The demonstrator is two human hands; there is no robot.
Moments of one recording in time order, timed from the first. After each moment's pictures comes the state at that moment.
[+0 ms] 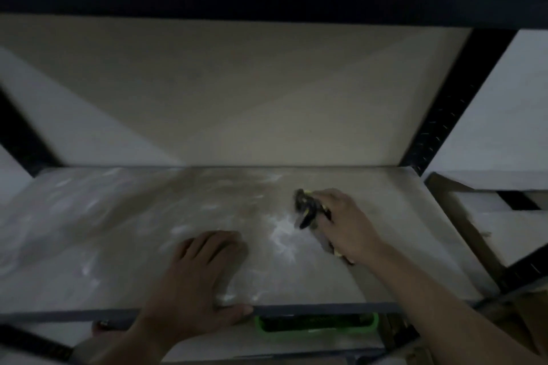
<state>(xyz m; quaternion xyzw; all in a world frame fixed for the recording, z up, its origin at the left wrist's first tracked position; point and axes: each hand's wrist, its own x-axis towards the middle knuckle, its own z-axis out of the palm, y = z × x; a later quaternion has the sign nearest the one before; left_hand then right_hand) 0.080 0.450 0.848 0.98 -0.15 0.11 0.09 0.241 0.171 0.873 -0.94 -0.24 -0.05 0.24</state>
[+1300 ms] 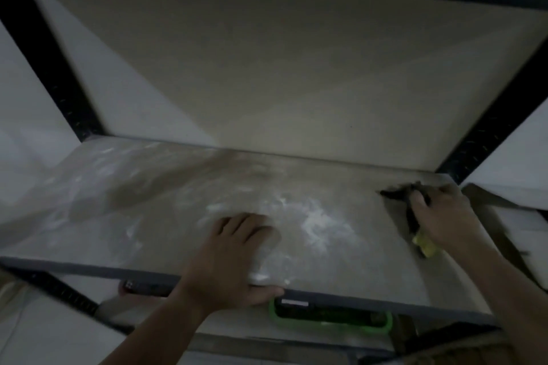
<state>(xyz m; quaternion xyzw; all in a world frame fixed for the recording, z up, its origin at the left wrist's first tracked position) 0.077 0.449 0.844 0.98 -0.14 0.12 0.11 0.265 0.079 0.901 -0.99 -0.12 -0.03 -0.05</state>
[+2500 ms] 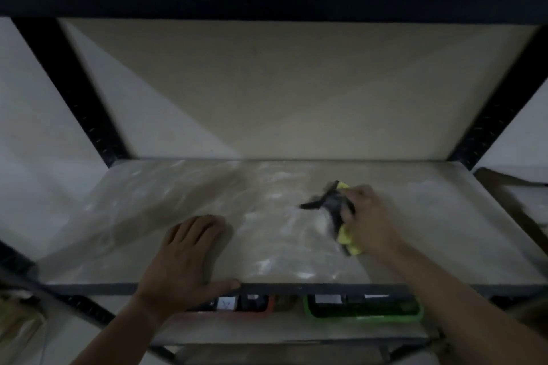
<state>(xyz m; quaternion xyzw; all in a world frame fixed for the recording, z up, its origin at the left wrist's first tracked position) 0.036 0.596 0.842 0.98 -0.11 0.15 0.06 0.190 0.257 0.871 -0.95 -0.16 -0.08 0.25</state>
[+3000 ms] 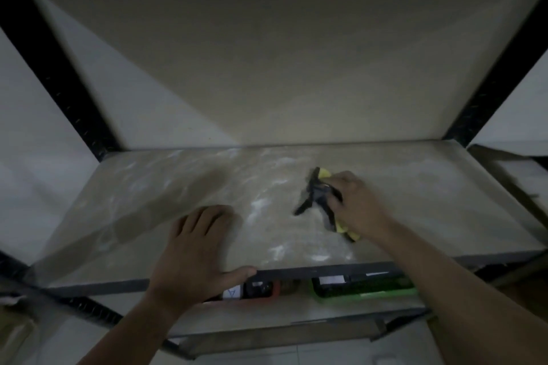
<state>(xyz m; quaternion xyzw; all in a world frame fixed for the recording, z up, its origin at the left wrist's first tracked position) 0.035 0.594 0.842 0.98 -0.11 0.16 0.07 0.182 0.293 0.871 -0.96 -0.20 -0.06 0.20</state>
